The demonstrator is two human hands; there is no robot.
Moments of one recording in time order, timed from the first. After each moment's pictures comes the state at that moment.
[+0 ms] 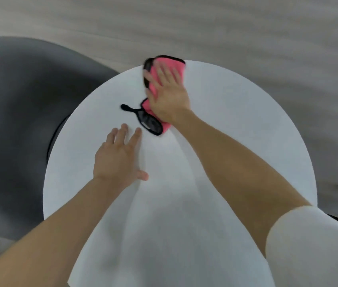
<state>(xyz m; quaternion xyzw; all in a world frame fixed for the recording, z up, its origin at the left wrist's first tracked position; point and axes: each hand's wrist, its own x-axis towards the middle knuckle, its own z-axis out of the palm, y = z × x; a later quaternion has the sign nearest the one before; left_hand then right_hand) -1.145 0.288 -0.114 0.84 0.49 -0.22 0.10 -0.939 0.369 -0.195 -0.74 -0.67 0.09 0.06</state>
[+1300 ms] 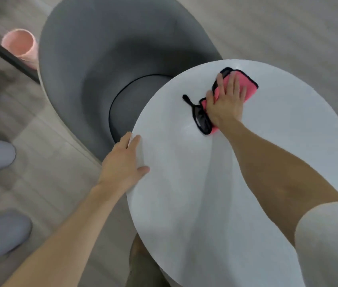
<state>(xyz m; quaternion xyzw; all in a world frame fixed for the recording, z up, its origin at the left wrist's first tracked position) -1.382 0.185 -0.131 0.66 0.69 -0.06 0.29 -1.081 0.339 -0.184 -0.77 -0.63 0.11 0.01</state>
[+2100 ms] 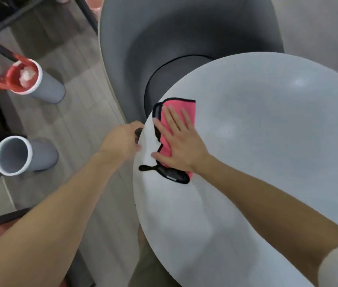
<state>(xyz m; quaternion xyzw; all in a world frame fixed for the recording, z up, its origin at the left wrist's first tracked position) -1.402 0.130 -0.139 0.49 0.80 -0.04 0.34 -1.191 0.193 -0.193 -0.30 -0.95 0.11 0.01</state>
